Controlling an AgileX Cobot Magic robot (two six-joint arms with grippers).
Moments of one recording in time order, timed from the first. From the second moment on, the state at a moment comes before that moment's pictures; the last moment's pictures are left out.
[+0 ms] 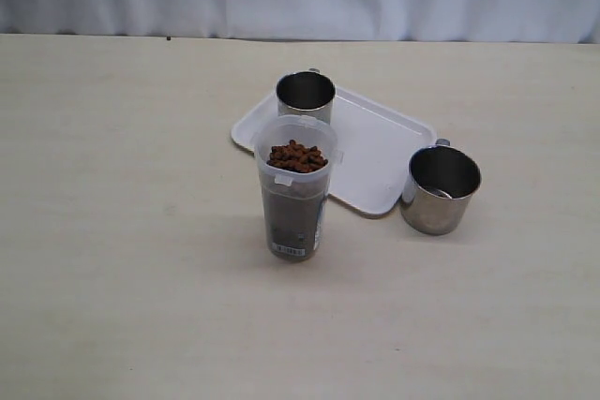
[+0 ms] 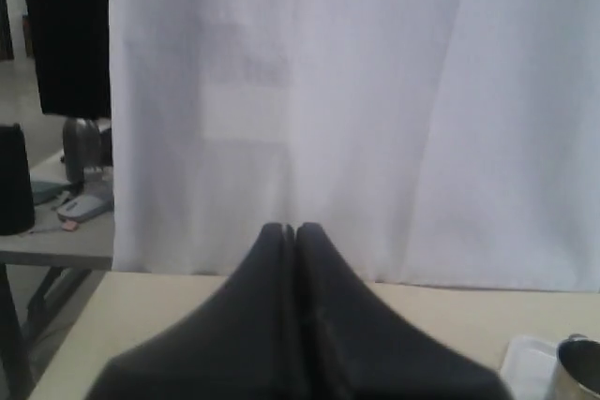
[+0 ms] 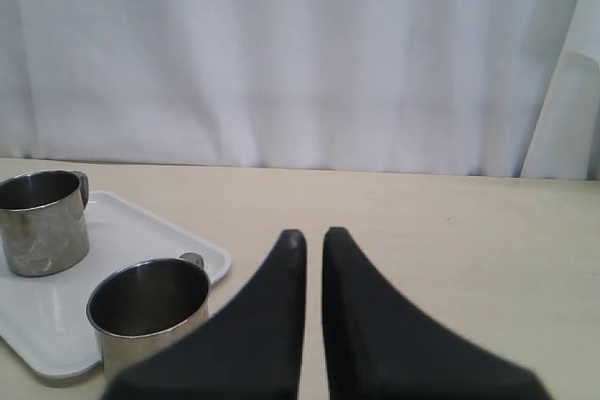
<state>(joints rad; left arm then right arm) 0.06 0.47 -0.38 1.53 -0.06 -1.57 0.13 0.00 0.00 -0.03 0.16 -0.03</state>
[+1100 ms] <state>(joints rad) 0.05 0.13 -0.26 1.51 -0.12 -1.57 0.13 0.00 0.00 -0.03 0.16 -0.03</state>
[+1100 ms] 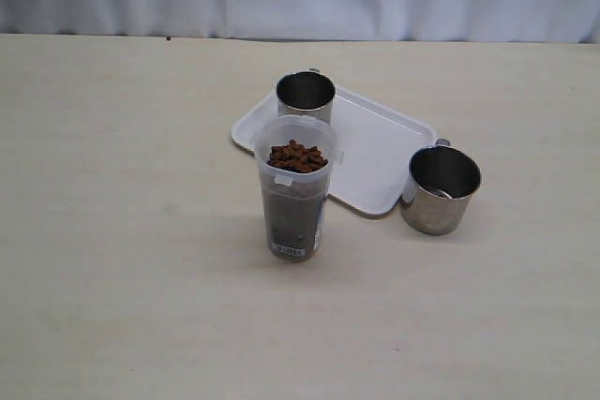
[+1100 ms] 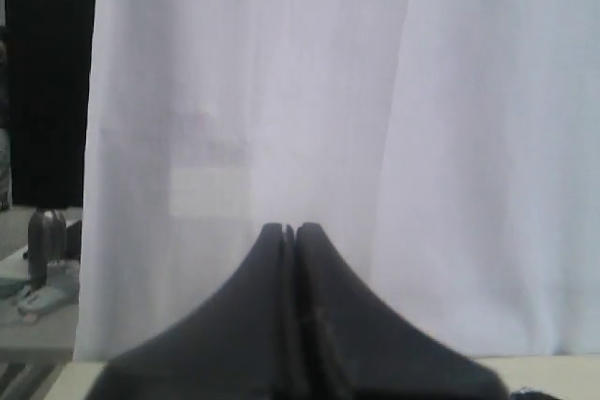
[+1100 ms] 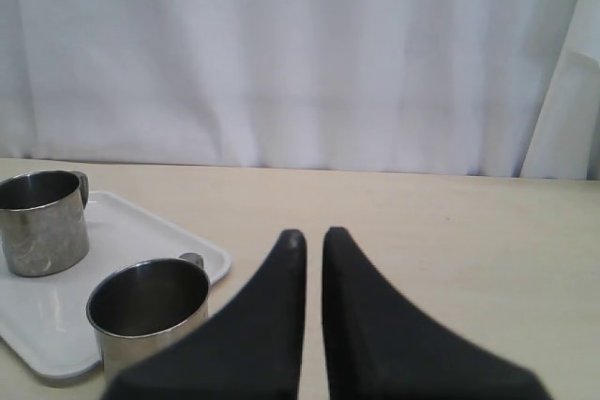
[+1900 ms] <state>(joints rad) 0.03 0.01 -0.26 1.51 -0.12 -1.54 0.13 0.00 0.00 -0.03 0.16 -0.03</state>
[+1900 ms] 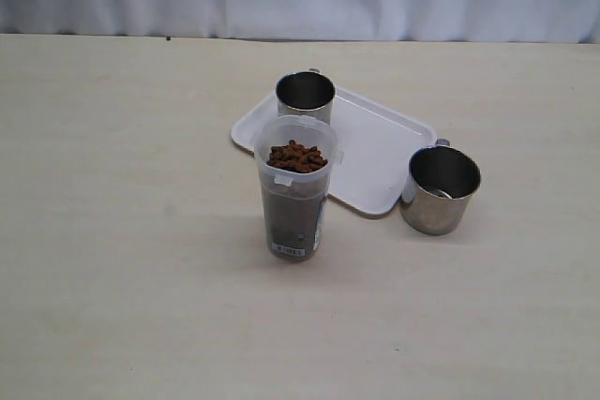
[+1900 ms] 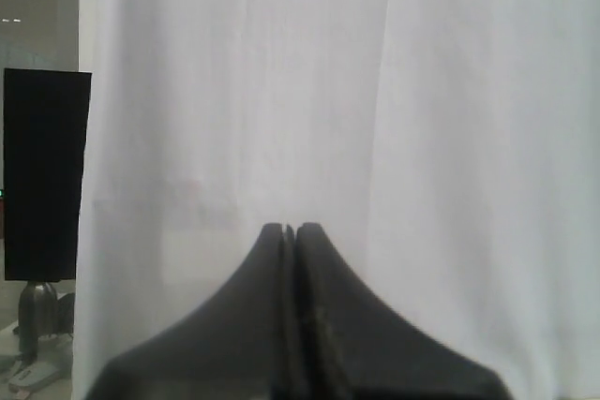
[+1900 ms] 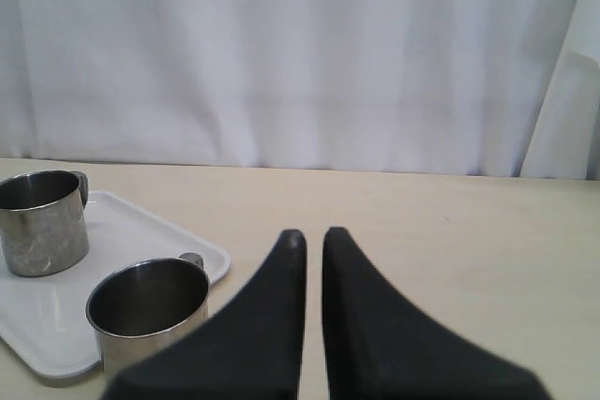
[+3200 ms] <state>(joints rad) 0.00 0.00 0.00 0.01 0.20 -0.03 0.13 0.00 0.00 -0.03 0.16 -0.03</state>
